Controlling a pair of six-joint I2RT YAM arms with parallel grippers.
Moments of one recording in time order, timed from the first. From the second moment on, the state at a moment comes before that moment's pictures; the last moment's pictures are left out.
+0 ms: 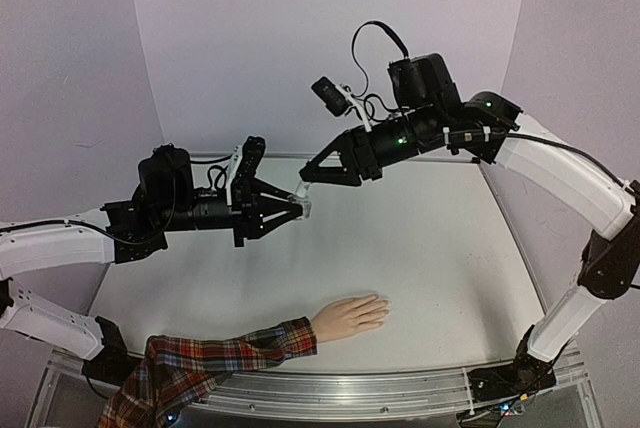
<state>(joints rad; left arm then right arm) -0.91 1.18 0.83 0.30 0.50 -0.08 0.89 1.64 1.80 -0.67 -0.64 0.13</state>
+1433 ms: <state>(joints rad) -0.79 1.29 0.98 0.11 0.81 -0.21 0.89 1.66 1.67 -0.52 -0.70 0.06</state>
